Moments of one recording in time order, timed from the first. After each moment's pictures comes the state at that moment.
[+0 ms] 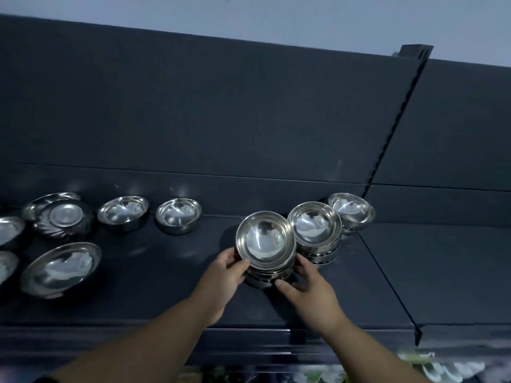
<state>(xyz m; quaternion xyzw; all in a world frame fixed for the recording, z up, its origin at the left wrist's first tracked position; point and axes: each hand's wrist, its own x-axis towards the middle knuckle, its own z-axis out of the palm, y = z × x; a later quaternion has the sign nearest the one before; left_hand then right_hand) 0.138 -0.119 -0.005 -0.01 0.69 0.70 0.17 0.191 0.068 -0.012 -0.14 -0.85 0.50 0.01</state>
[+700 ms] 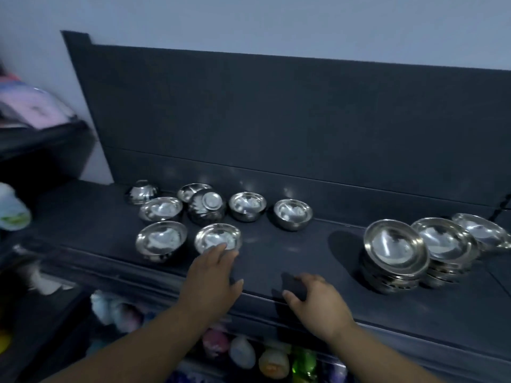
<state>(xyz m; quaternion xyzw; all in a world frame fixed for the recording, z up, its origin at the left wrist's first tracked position) 0.200 -0.379 -0.001 0.05 0.98 0.14 -0.12 0.198 -0.152 -0.005 0.03 -0.97 0.24 -0.05</state>
